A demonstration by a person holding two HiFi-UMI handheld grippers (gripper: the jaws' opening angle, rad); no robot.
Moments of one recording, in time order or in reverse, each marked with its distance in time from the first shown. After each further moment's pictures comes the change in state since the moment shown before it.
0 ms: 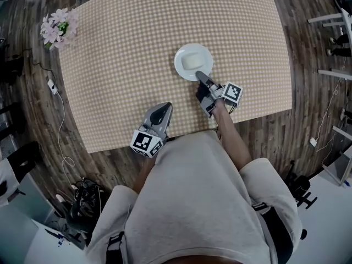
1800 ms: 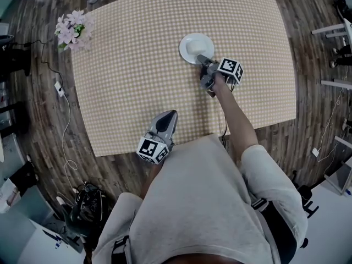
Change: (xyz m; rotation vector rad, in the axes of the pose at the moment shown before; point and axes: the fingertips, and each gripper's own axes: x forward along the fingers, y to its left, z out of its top) left arm -0.026 0.022 0.012 -0.053 -0.034 0.052; right arm 0.111 0.021 0.051 -0.094 0.036 -0.190
